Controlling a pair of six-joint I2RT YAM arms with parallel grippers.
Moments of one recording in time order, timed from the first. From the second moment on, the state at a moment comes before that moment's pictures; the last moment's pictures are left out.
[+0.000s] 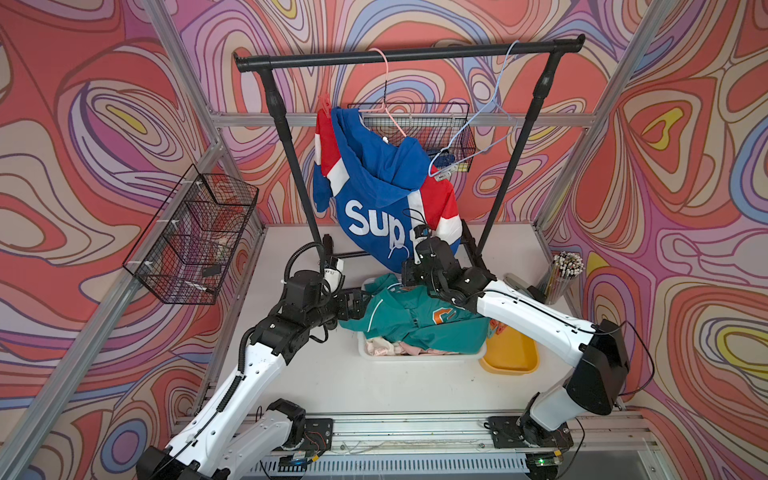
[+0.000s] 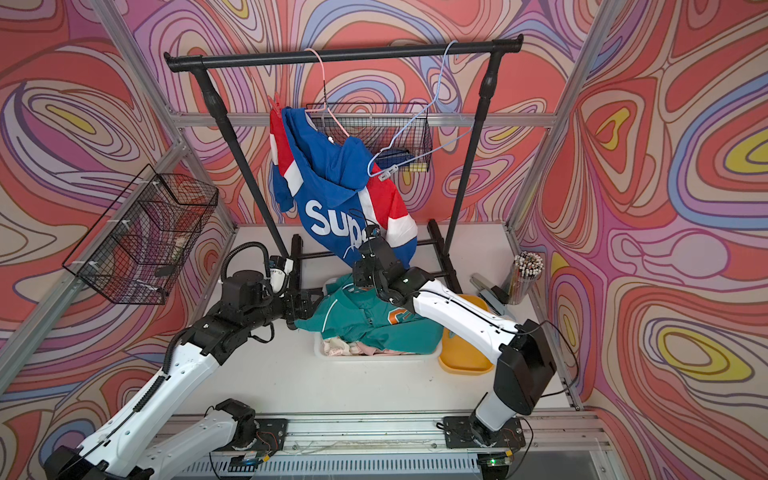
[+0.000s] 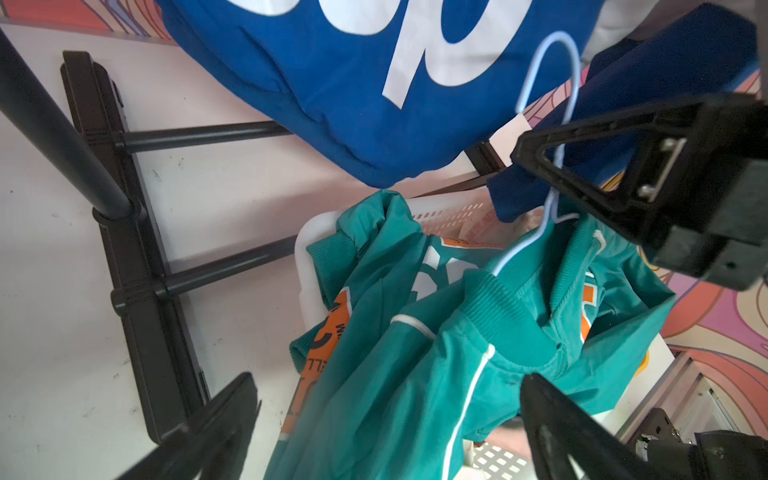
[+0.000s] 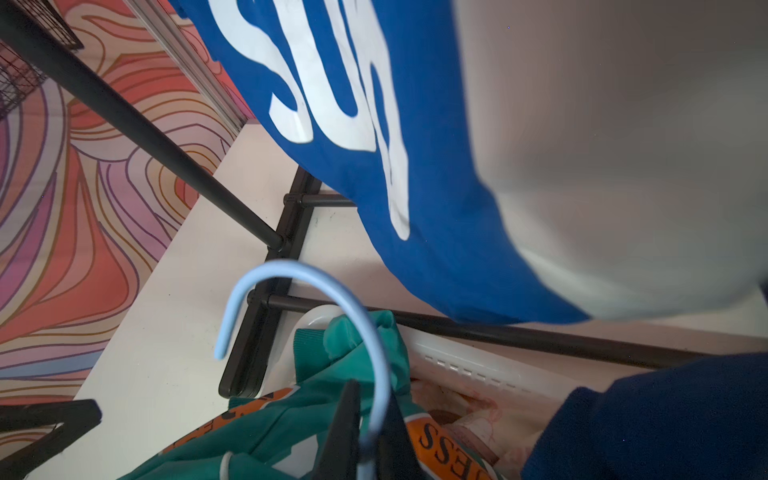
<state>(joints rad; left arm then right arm) -0.38 0.91 0.83 -0.45 0.23 -0.34 0.77 1.56 1.39 -0.37 0.21 0.43</state>
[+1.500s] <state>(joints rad) -0.39 0.98 0.85 -0.34 0.44 -0.16 0.58 1.38 1.40 -0.32 0.08 0.26</state>
